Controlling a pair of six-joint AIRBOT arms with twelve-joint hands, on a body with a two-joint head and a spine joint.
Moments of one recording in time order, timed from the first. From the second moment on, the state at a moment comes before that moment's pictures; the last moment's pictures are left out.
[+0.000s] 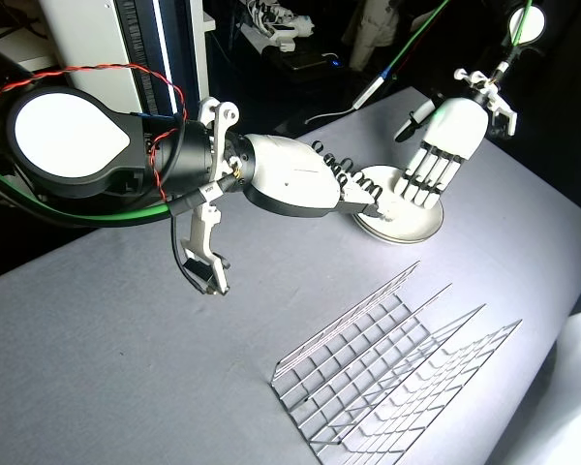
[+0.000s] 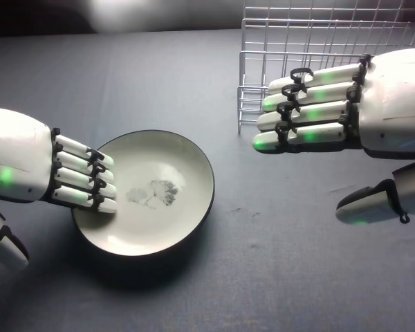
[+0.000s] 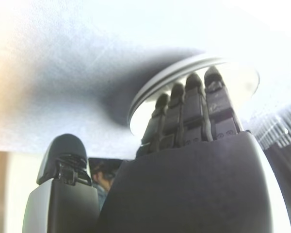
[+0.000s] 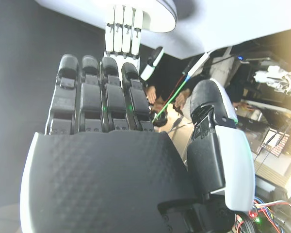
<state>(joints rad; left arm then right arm) 0.44 -1.00 1.54 1.95 -0.95 -0.17 -0.37 -0.85 1.02 -1.11 0.58 -0.22</state>
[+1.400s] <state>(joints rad) 0.50 -1.13 1.58 1.73 -0.94 -0.15 -0.31 -0.85 1.02 -1.27 0.56 -0.23</state>
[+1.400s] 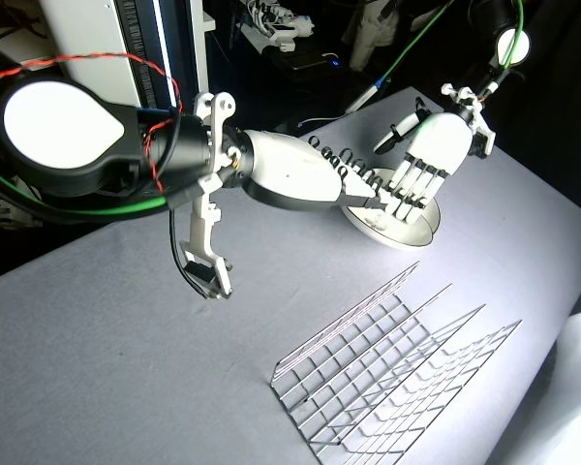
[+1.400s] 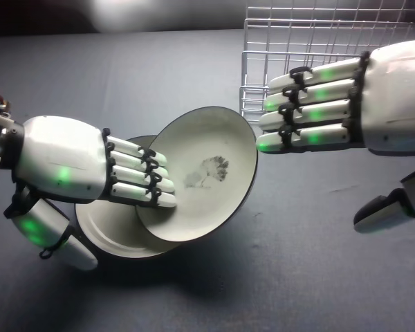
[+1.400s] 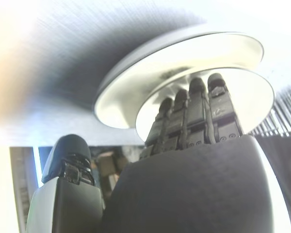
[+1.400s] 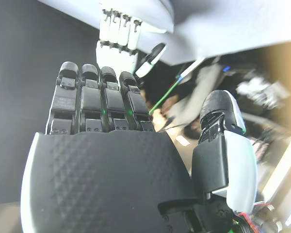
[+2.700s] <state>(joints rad) 0.50 -1.14 1.61 1.73 -0.95 -0.14 -0.37 -1.14 1.17 -1.23 0.45 -0.22</state>
